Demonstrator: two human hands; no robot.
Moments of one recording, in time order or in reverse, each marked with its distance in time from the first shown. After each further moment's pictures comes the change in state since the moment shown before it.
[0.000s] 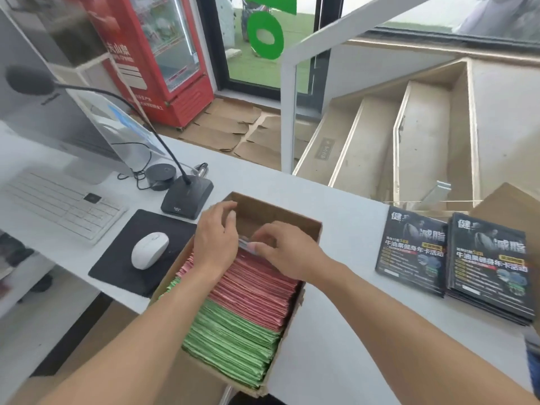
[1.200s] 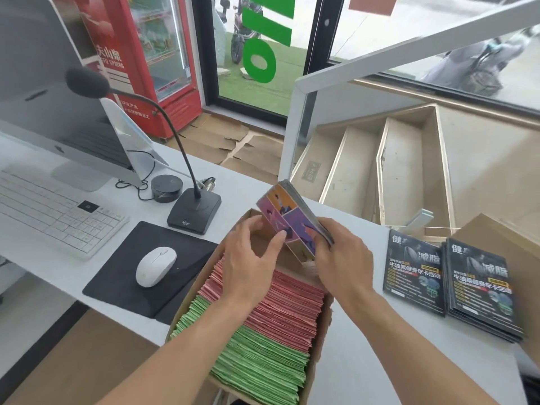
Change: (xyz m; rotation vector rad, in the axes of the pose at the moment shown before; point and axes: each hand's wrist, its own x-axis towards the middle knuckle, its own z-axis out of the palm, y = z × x) left_hand -0.025 0.012 -0.033 -0.299 -0.106 0.017; right_hand -0.019 -0.040 -0.007 -0.191 0.624 0.233
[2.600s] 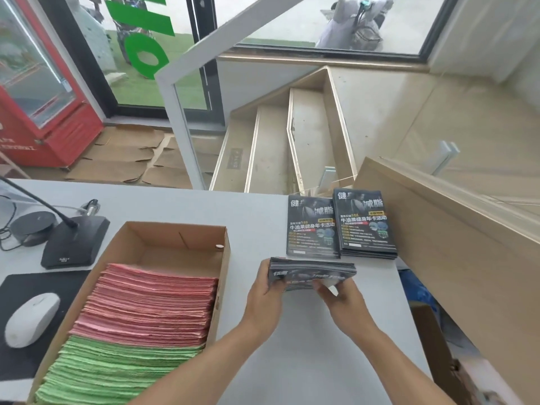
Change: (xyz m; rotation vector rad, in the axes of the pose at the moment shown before) left_hand -0.104 0.029 0.194 -0.282 -0.567 -0.234; right_hand -0.127 0.230 -0.061 0.615 0.010 0.449
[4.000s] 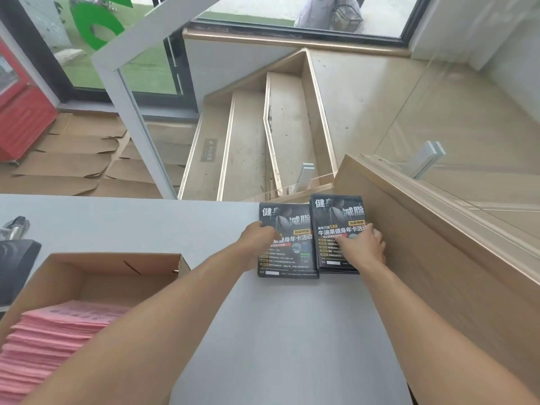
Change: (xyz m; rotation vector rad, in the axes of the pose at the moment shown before) left_hand 0.195 0.046 0.047 0.216 -0.143 -0.431; right_hand 0.168 -0.005 -0.090 -0.595 0.308 0.556
